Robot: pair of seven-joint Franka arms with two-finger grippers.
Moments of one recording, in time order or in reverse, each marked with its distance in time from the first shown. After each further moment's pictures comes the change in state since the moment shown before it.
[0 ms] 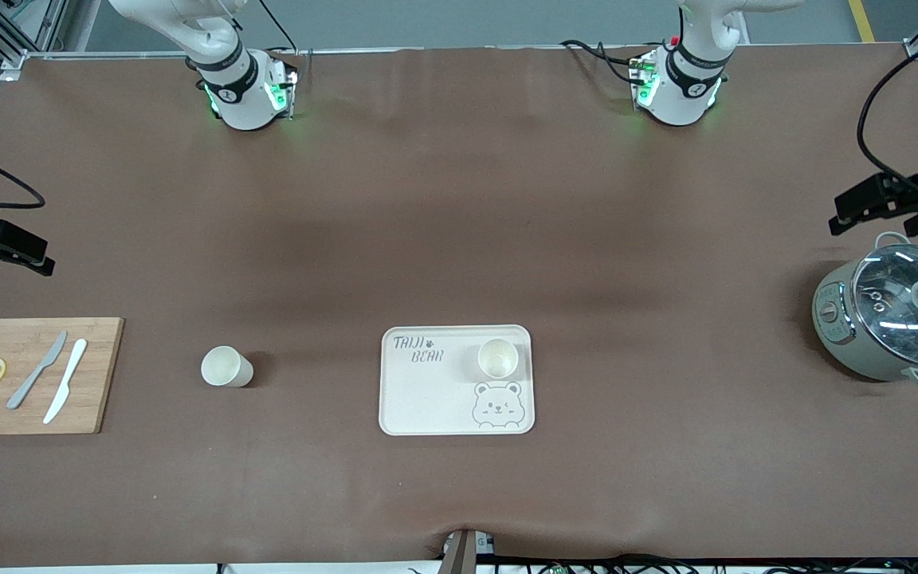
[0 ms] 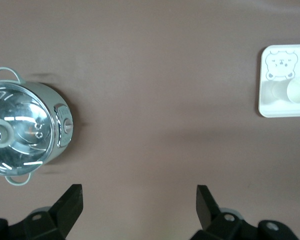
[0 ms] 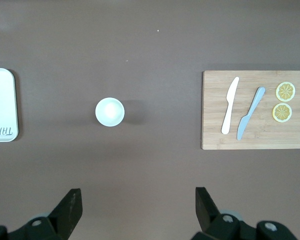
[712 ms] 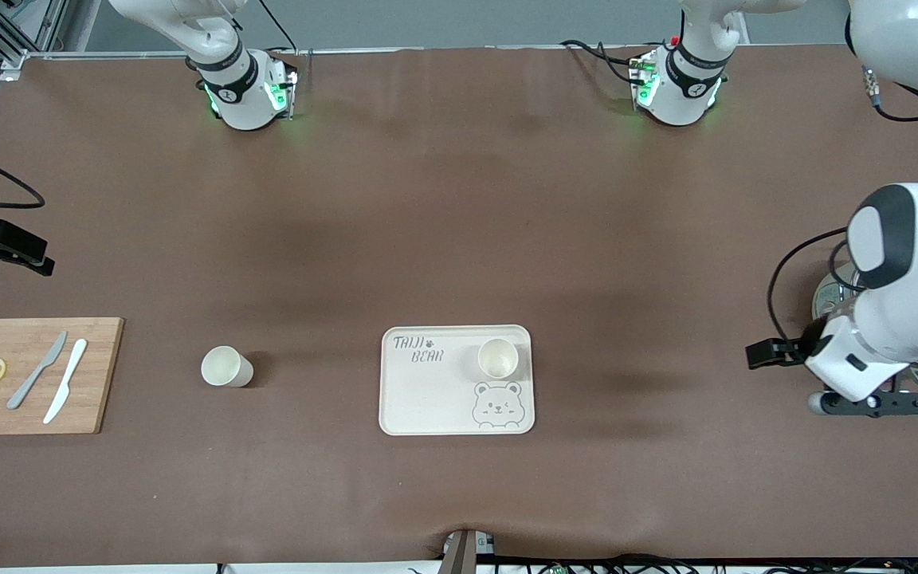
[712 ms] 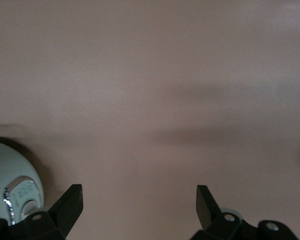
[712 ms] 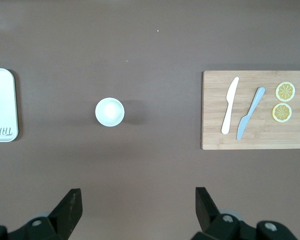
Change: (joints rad) left arm -0.013 0.392 0.010 0.039 0.027 0.372 -0.008; right arm -0.001 0.000 0.000 0.000 0.000 0.000 0.000
